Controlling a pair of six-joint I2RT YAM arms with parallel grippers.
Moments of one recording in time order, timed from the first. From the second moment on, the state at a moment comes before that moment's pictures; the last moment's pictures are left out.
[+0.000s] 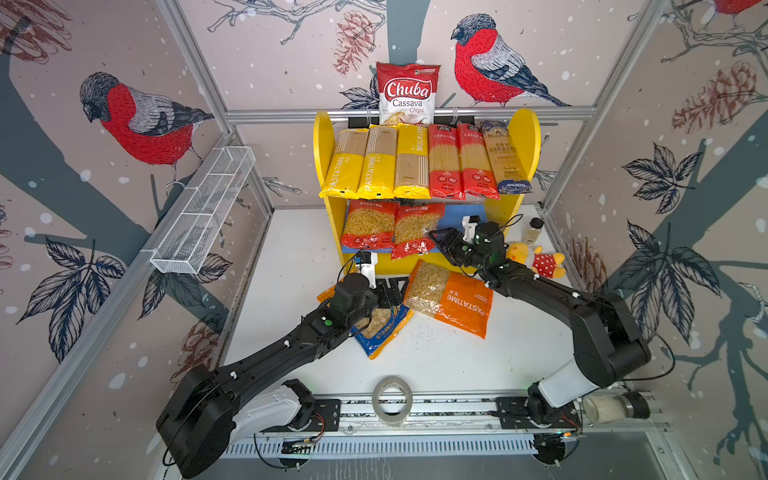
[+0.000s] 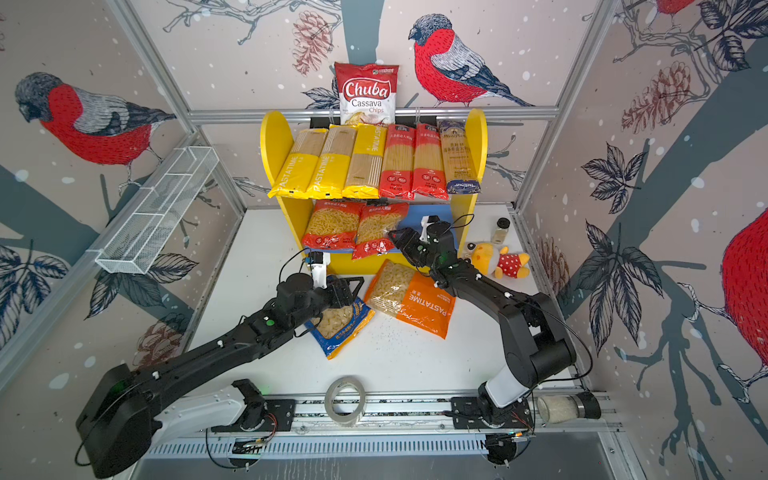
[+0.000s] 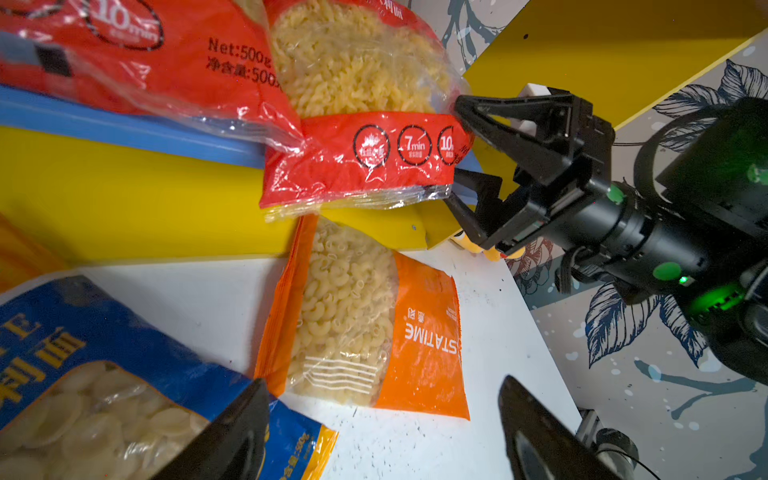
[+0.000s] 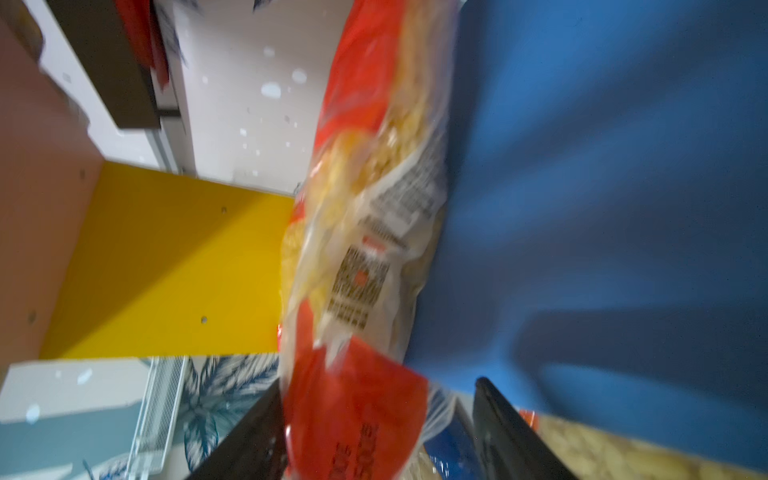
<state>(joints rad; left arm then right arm) -0.71 1.14 0.62 0.17 0.02 -0.69 0.47 1.58 0.96 0.28 -0.36 1.04</state>
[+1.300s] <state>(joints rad) -0.66 1.14 0.61 0.19 0.04 -0.65 0.66 1.64 1.14 0.14 -0.13 0.82</state>
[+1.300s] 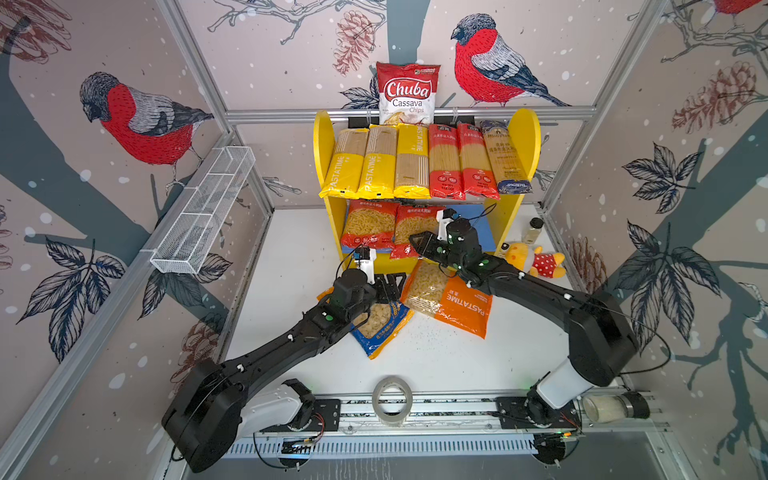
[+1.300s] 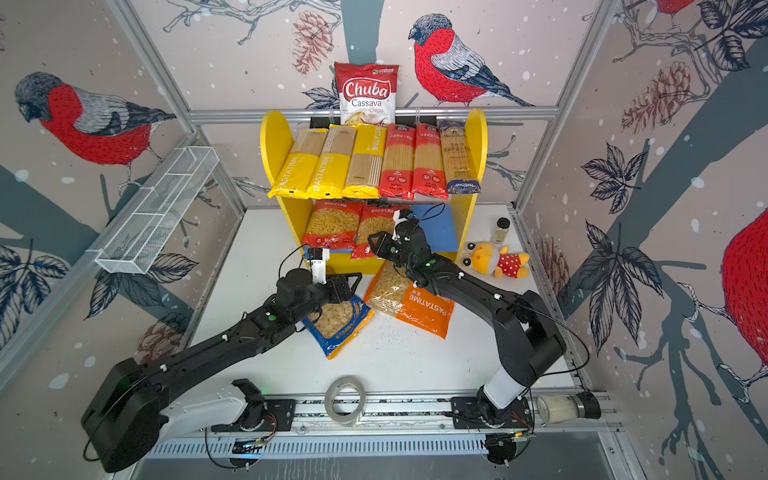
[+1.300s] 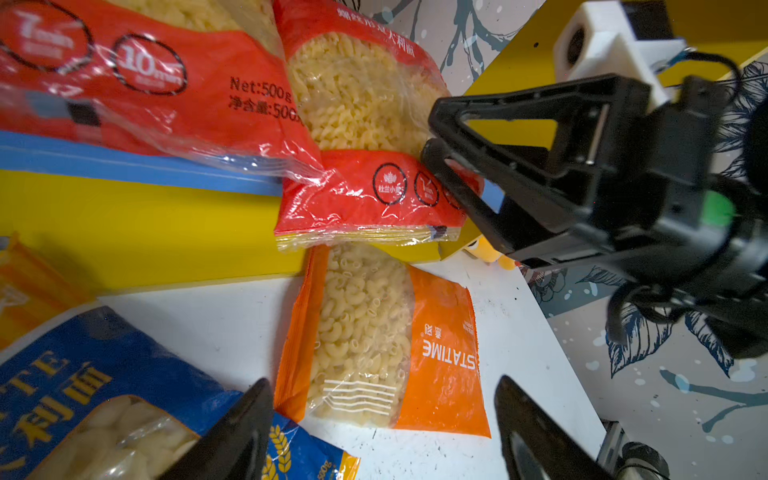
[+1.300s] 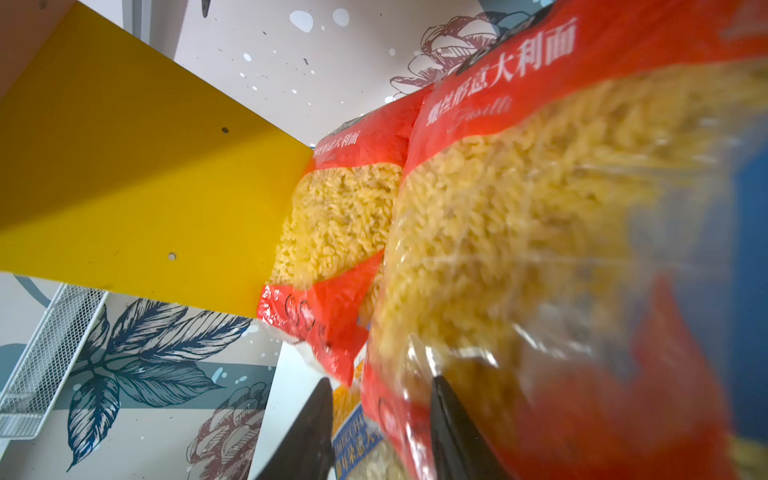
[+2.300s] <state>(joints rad) -0.65 1.18 0.57 0.17 0.07 -0.65 0.61 1.35 0.93 -0.04 -0.19 0.70</state>
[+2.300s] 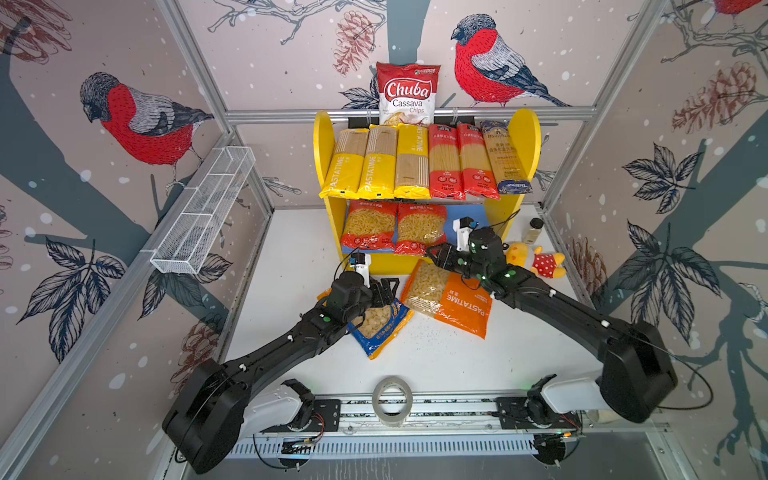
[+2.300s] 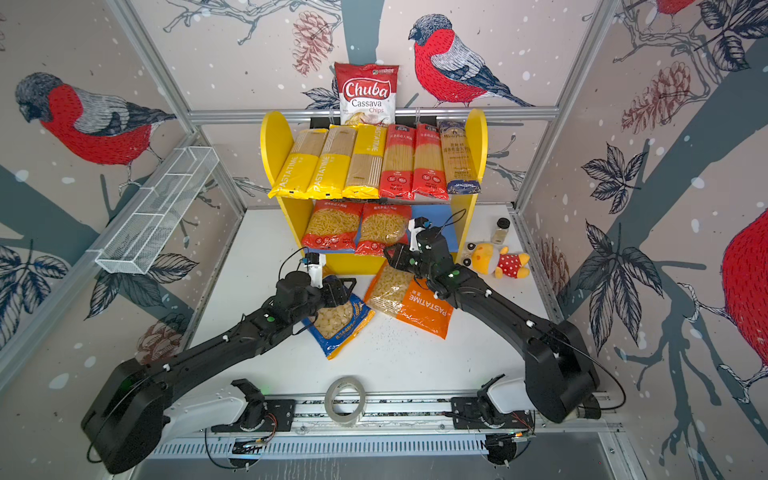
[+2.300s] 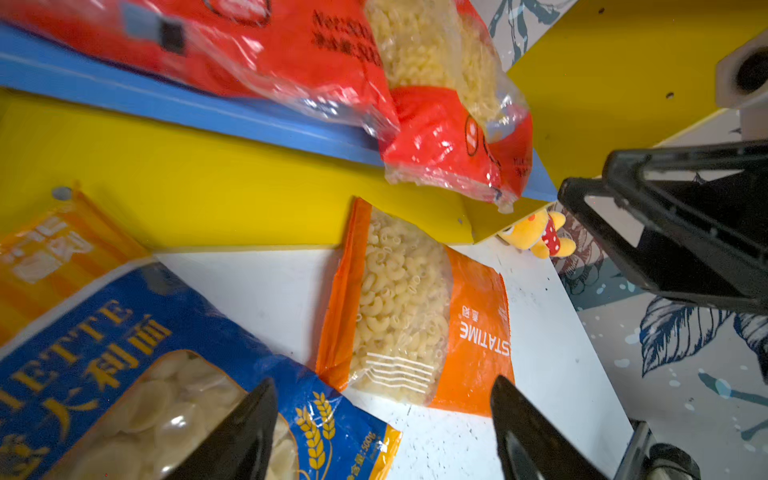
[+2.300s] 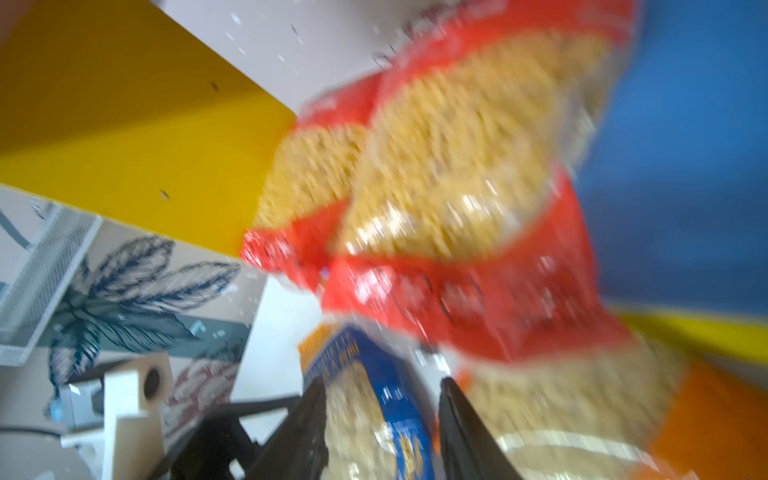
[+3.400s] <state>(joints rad) -0.82 1.66 0.73 0.19 0.17 -0.62 0.20 1.20 0.35 -0.02 -0.34 0.72</state>
